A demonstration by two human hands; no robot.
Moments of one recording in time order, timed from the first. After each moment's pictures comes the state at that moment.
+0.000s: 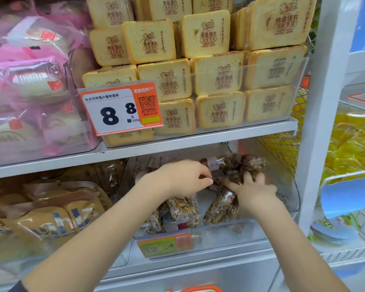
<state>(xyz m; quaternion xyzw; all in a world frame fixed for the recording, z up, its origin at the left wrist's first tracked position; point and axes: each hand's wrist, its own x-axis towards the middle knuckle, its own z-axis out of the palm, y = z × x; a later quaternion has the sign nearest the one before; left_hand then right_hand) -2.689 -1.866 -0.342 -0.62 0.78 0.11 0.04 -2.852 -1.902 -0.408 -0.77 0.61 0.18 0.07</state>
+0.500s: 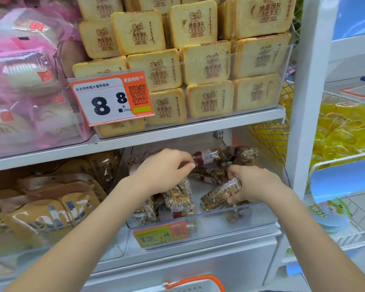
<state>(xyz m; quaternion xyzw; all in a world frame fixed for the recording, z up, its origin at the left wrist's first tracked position) -2.668 -1.848 -0.355 -0.62 0.78 0.03 -0.11 -2.881 -1.897 -0.398 -0.80 0.58 0.01 0.14</state>
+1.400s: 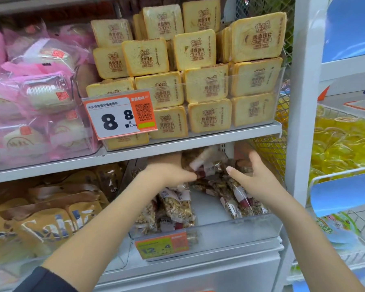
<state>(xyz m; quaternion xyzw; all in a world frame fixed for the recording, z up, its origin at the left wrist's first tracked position) -2.677 -1.878 -0.344 -0.76 0.65 0.08 0.01 -2.886 -1.882 -0.381 -0.68 0.48 -0.40 0.39</state>
